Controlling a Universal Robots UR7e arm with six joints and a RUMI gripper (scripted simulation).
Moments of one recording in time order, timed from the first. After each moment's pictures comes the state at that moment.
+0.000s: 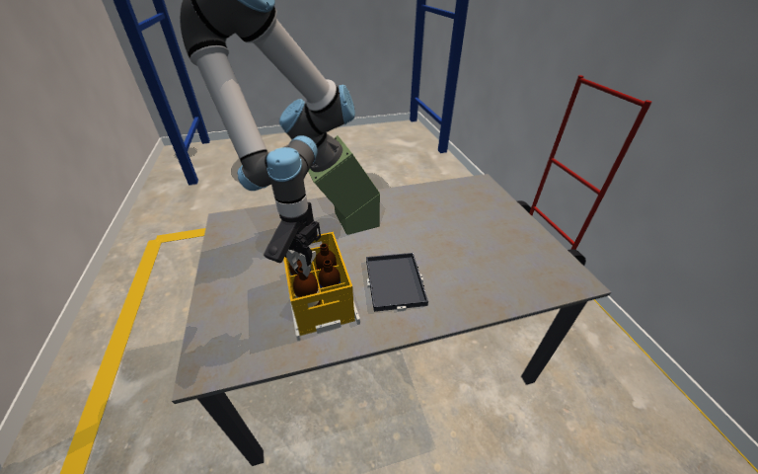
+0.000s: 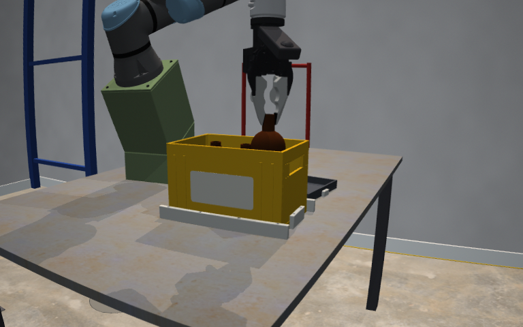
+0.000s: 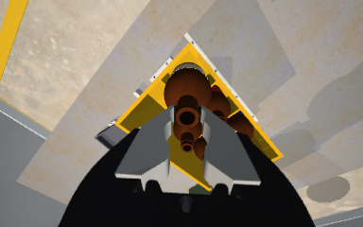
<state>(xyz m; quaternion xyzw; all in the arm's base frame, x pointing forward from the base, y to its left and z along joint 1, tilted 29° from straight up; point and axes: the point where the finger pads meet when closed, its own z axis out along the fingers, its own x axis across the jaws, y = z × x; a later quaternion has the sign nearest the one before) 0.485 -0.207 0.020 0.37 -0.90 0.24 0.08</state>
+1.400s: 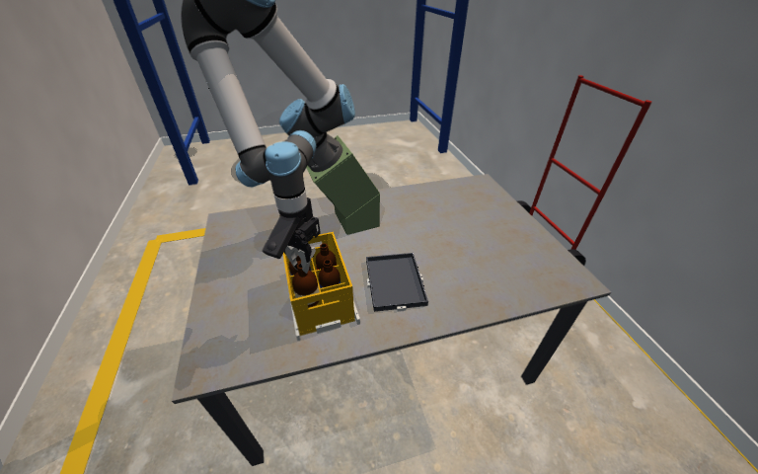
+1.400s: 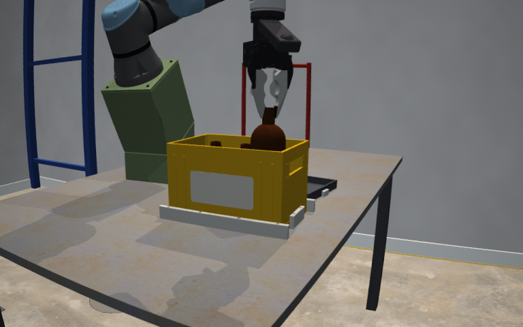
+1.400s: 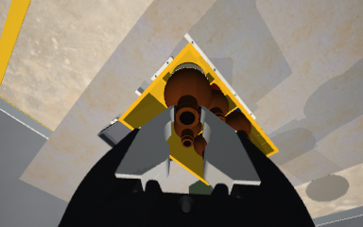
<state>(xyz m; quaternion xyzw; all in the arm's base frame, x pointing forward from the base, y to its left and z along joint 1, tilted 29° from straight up) 0.485 -0.200 0.032 0.37 -0.90 0.24 0.08</state>
